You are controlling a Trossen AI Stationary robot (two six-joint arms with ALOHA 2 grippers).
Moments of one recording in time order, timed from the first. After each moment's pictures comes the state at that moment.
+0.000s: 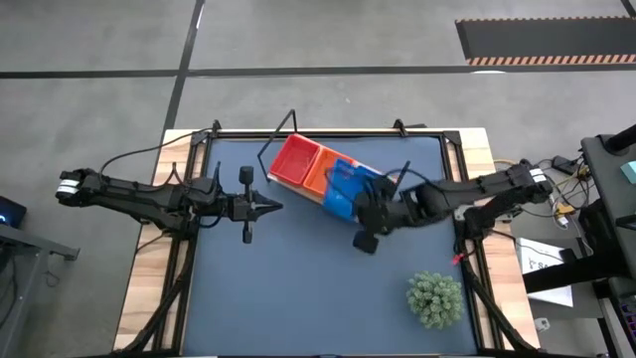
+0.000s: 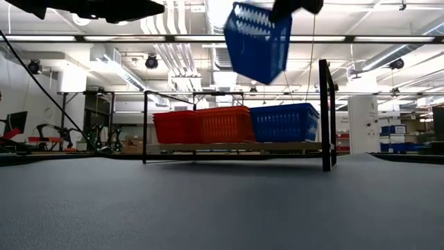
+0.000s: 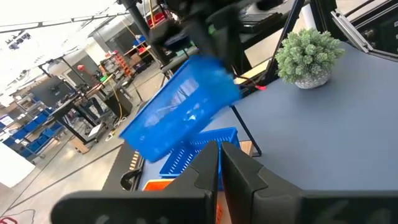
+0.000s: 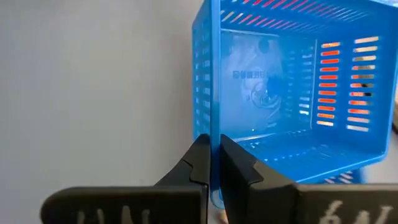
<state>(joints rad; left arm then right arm) -0.09 0.82 0.56 0.18 -0.14 0.53 0.26 1.53 1.50 -0.92 0.39 0.44</state>
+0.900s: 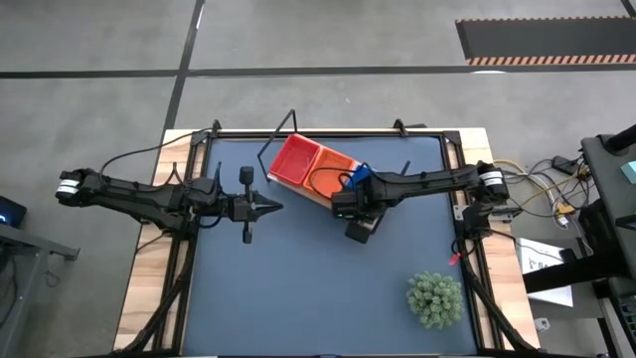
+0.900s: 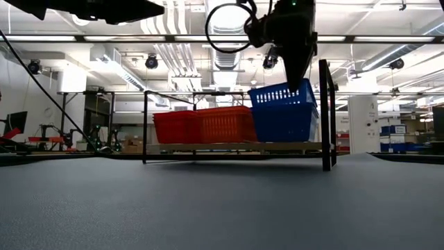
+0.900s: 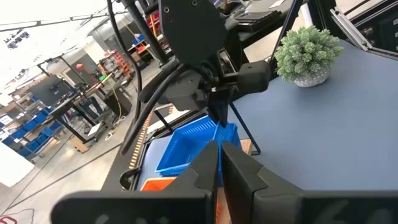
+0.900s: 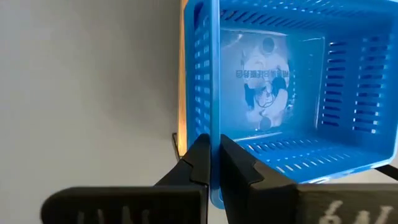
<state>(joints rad) -0.09 0.82 0.56 0.18 -0.14 0.53 0.05 1.84 1.65 -1.33 0.18 0.47</state>
